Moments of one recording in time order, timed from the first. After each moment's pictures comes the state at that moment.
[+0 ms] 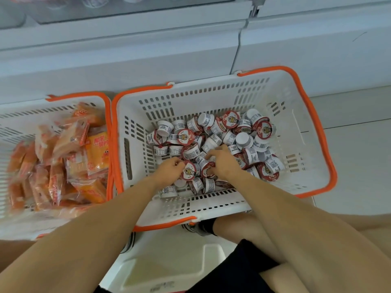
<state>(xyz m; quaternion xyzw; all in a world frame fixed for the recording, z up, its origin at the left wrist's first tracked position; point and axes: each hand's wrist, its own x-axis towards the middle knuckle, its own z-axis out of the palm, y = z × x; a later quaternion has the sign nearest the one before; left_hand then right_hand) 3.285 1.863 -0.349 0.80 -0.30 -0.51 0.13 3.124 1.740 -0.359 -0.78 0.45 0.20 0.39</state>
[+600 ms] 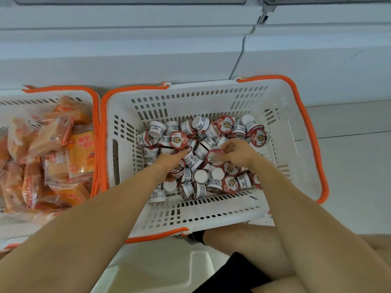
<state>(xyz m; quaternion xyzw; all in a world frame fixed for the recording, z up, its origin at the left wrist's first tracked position) 3.283 1.814 -0.360 0.77 0.00 -0.59 0.23 3.098 1.669 -0.335 -0.64 0.53 0.13 0.54</state>
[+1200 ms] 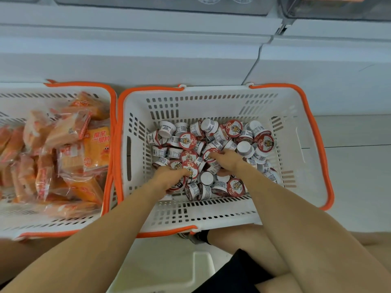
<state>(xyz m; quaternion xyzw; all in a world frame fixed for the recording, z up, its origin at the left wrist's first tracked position) 3.278 1.866 -0.356 0.78 -0.02 -0.58 0.24 3.138 1.699 -0.358 -0.57 0.59 0.18 0.54</state>
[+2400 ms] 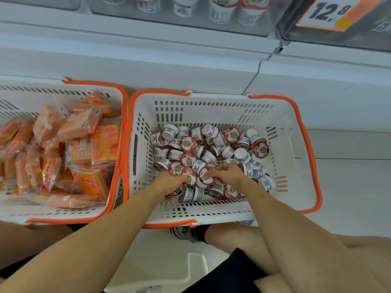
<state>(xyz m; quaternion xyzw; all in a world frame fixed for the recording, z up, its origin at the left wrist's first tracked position) 3.266 1.883 -0.329 0.78 -0.06 -0.57 0.25 3.103 1.721 -0.367 -0.57 0.56 0.14 0.58</state>
